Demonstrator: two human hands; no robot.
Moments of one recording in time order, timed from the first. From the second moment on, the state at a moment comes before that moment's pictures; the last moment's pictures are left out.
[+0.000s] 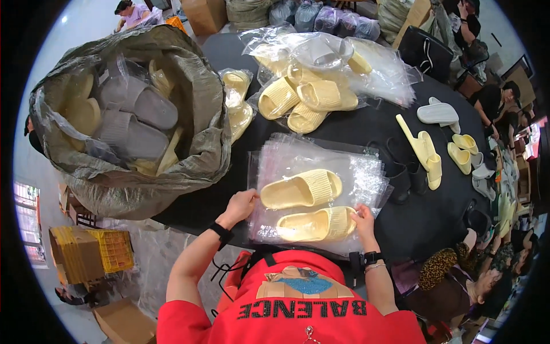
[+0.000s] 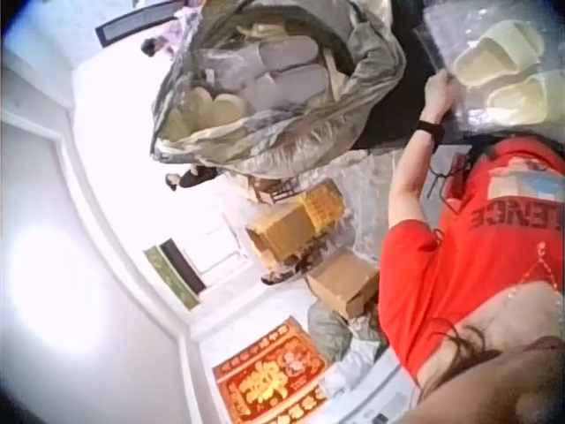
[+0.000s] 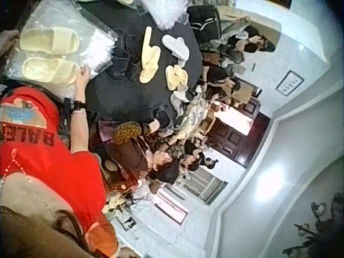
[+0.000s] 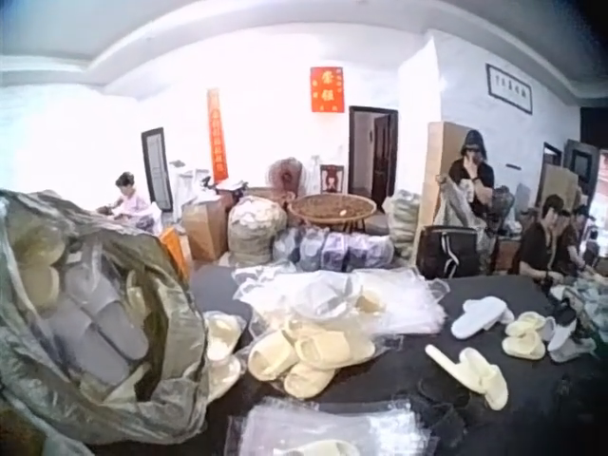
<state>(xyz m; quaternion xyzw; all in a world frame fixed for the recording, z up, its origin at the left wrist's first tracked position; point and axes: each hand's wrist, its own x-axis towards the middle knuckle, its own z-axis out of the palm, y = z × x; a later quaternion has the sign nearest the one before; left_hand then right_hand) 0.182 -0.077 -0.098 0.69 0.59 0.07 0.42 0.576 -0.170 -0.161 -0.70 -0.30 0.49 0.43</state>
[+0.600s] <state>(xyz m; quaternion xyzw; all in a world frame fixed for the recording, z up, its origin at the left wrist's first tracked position) 0.224 -0.059 -0.096 0.28 0.57 0.38 0.68 0.592 -0.195 -0.116 -0.74 -0.20 0.49 0.43</state>
